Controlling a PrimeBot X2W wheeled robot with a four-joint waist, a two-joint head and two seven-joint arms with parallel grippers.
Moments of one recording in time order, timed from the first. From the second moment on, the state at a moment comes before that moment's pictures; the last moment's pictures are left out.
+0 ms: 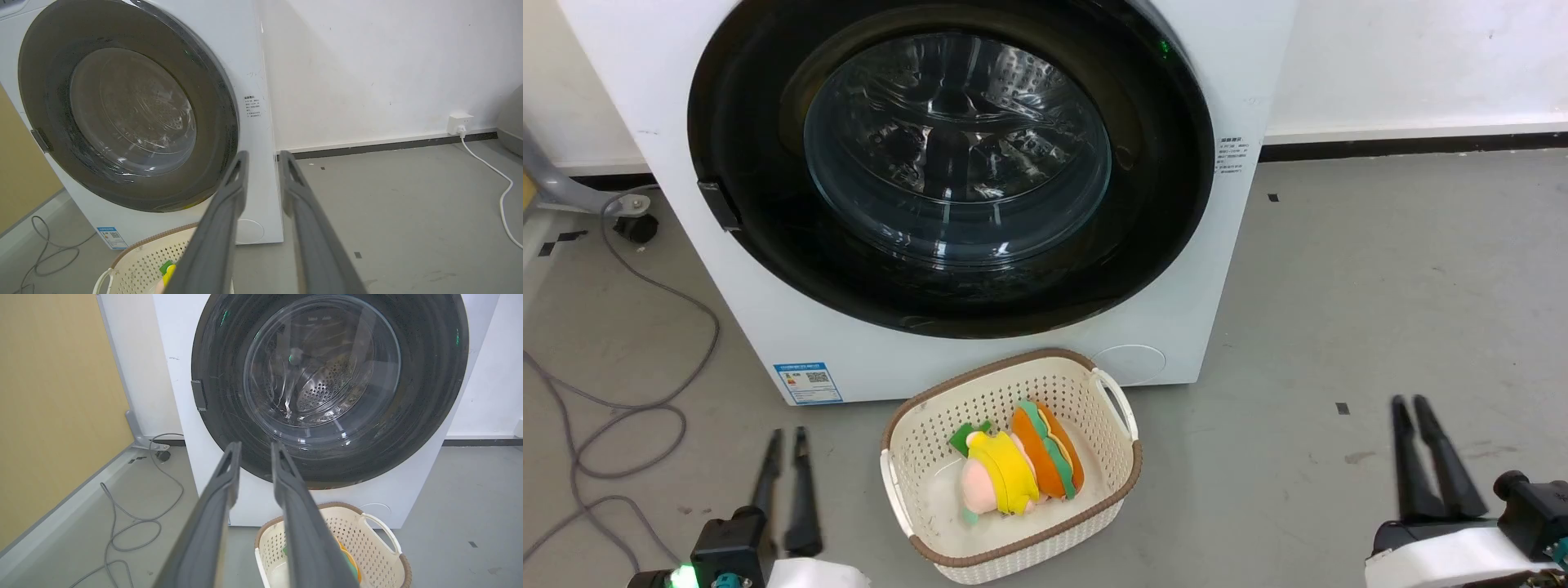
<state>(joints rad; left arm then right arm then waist) 0.06 0.05 0.03 0.07 -0.04 0.08 -0.26 0.00 -0.05 -0.10 0.12 0.18 0.13 -0.26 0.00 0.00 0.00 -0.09</state>
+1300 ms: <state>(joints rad) 0.06 0.05 0.02 0.05 -0.04 0.07 -0.18 0.00 -0.05 -0.07 0.09 0.13 0.13 -0.18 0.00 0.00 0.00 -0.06</state>
